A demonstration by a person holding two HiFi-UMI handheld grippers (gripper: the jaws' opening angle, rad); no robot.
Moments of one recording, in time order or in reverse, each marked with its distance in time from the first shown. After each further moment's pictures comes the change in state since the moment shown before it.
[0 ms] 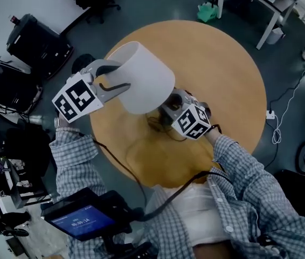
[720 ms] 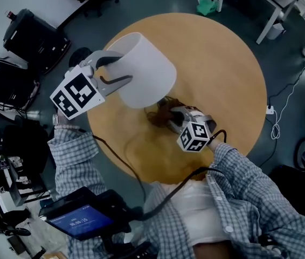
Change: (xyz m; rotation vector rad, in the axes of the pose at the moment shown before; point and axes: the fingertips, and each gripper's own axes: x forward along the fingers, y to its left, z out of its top) left arm 0.007 0.004 0.012 0.017 -0.002 0.026; right arm -0.011 0.085 -0.091 -0.169 0.228 0.146
